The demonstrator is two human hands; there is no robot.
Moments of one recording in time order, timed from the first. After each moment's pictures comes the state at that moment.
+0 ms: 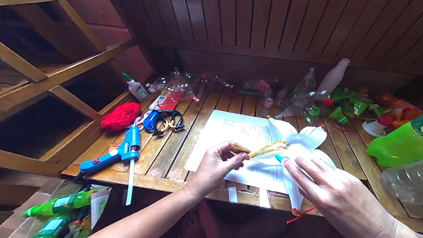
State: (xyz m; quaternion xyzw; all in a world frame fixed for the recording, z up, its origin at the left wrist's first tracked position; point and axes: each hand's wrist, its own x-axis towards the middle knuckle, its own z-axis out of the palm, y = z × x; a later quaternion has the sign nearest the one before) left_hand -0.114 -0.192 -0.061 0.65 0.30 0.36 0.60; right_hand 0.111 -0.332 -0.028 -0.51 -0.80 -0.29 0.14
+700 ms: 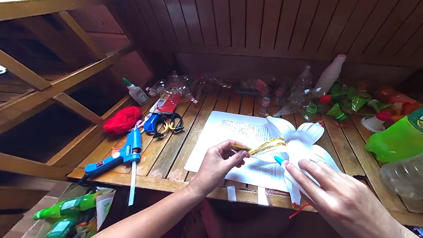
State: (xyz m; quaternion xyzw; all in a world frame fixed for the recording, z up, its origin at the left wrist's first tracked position) left_hand -0.105 -0.195 -0.061 0.66 0.30 0.37 0.59; right_hand 0.115 -0.347 -0.030 -0.52 -0.79 -0.27 0.18
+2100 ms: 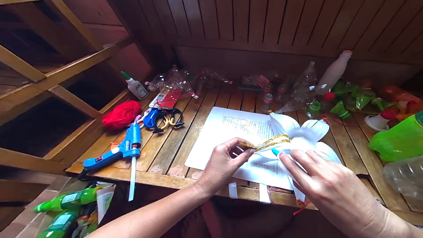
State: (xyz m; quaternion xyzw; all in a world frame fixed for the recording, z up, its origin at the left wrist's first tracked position) left_hand -0.099 -0.195 -0.069 0.73 0.30 0.36 0.51; right_hand 0.103 -0.327 -0.028 -0.53 -0.79 -0.27 0.14
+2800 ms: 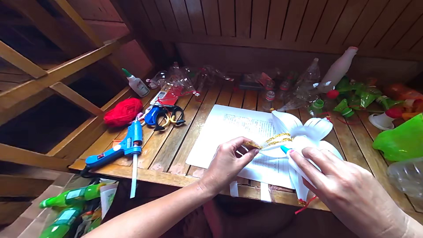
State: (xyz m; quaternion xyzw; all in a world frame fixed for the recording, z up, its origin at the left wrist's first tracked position) left_hand -0.095 -0.196 -0.070 0.76 0.29 0.34 0.47; right_hand 0.113 -0.335 -0.026 -0.54 -0.78 -0.27 0.14
